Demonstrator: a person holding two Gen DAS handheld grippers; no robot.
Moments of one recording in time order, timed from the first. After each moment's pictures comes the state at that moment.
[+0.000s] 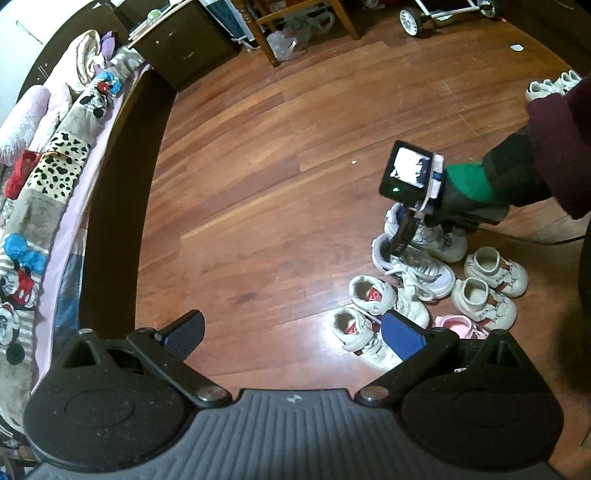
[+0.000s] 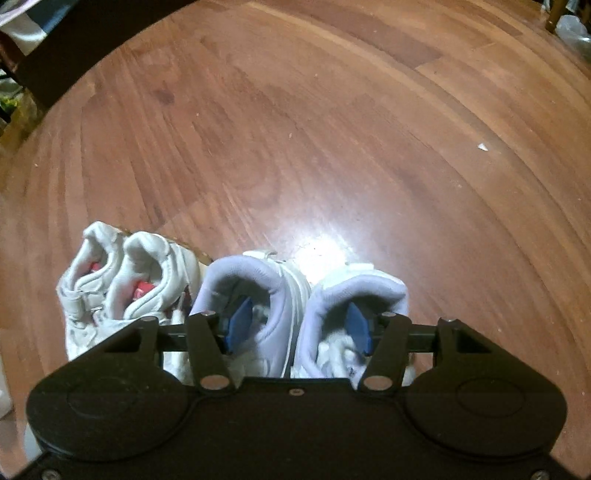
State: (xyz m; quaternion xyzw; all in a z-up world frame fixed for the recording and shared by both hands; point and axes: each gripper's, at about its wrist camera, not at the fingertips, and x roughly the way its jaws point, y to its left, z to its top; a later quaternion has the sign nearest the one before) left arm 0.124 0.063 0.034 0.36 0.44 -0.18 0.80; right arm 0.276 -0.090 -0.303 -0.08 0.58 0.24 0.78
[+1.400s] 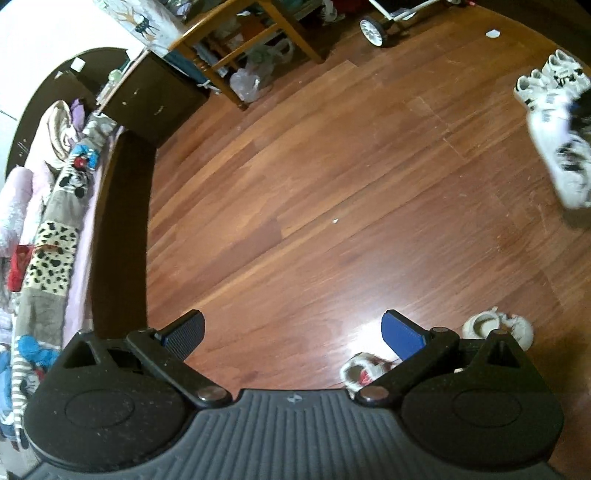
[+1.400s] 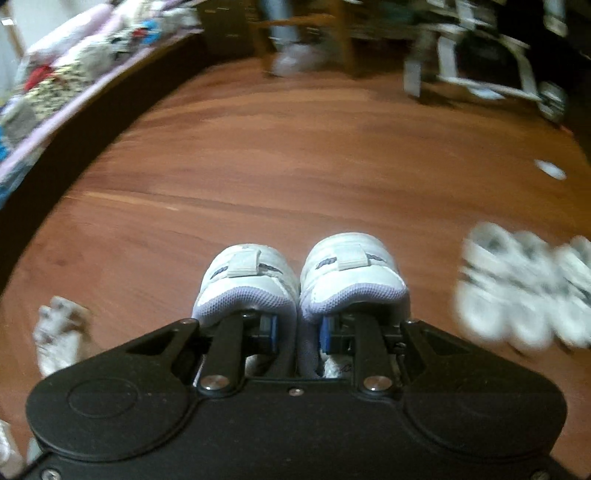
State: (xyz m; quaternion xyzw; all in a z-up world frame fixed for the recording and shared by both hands) left arm 0.170 -0.097 0.022 0.43 0.39 -0.20 0.79; right arm 0.044 -0.496 -0.185 0.12 0.45 -0.02 0.89
